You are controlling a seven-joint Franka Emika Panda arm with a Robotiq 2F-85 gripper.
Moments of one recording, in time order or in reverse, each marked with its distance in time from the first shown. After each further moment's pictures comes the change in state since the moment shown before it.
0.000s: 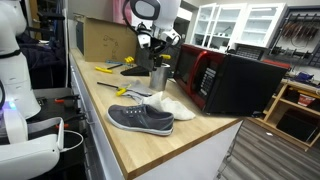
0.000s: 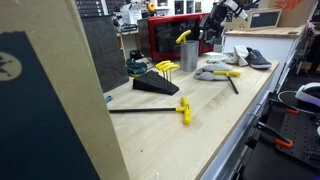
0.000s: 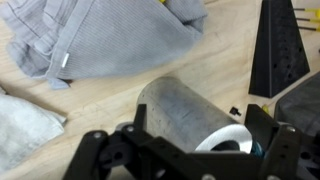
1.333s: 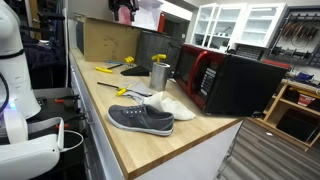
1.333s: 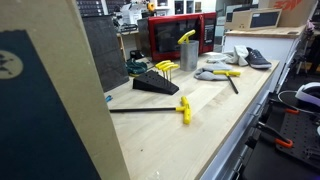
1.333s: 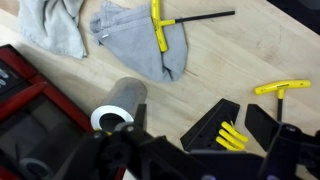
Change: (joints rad) arm 0.232 -0.633 0.113 -0.143 -0.617 -0.301 -0.027
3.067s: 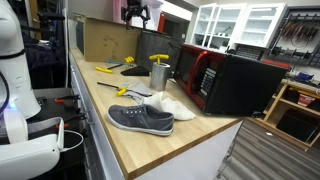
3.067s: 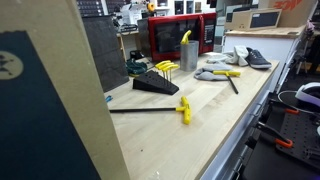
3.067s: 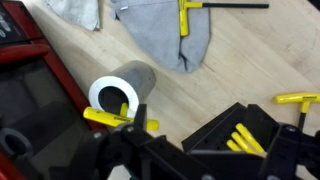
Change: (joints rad) arm 0.055 0.275 0.021 0.175 -0.099 0.047 -0.046
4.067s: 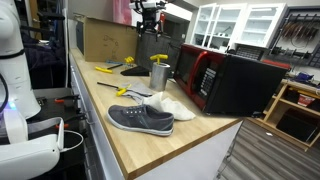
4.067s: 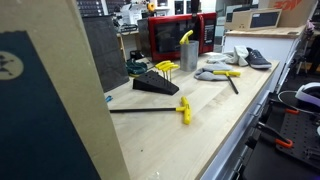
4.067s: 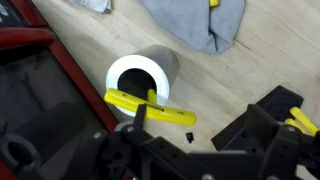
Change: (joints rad) arm -0.049 0.272 0.003 0.167 -0.004 0.078 0.039
